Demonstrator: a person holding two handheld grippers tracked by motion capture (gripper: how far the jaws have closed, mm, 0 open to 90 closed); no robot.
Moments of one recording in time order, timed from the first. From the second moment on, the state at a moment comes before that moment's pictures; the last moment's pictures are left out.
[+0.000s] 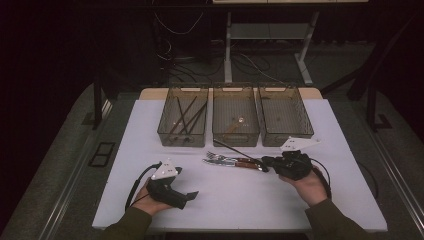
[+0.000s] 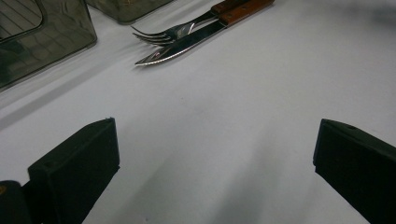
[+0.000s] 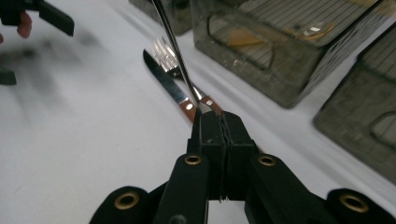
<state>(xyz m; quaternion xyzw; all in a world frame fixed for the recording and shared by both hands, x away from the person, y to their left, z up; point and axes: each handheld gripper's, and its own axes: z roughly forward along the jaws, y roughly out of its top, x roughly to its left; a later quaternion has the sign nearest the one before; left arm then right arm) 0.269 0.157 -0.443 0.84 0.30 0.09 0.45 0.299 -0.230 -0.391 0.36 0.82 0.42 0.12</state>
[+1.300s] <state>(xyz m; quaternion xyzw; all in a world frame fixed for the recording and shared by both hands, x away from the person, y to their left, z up) 0.269 0.154 -0.443 0.84 0.29 0.09 0.45 0.427 -0.183 -0.381 0.46 0.80 0.34 0.20</state>
